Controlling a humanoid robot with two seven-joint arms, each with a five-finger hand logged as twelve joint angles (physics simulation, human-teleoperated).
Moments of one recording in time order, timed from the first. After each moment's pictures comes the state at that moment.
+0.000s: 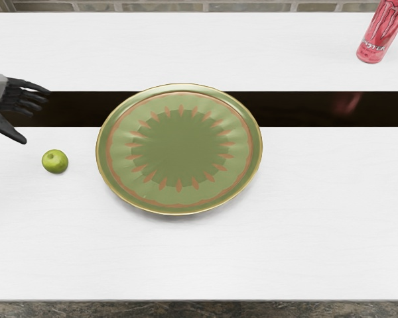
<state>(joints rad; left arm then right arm) -1.05 1.03 -0.38 -1.11 0.51 -0.61 0.18 -0.10 0.00 -0.04 0.26 0.10 -0.07 -0.03</state>
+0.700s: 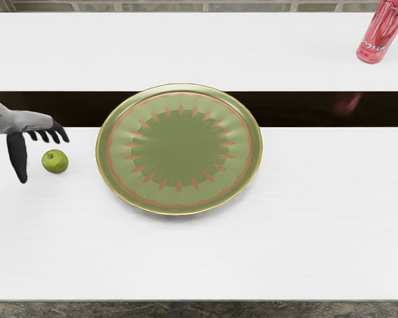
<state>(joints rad) -1.10 0.93 -0.38 -1.53 1.10 -0.61 0.61 -0.06 0.00 -0.03 0.26 0.10 -0.07 -0.02</state>
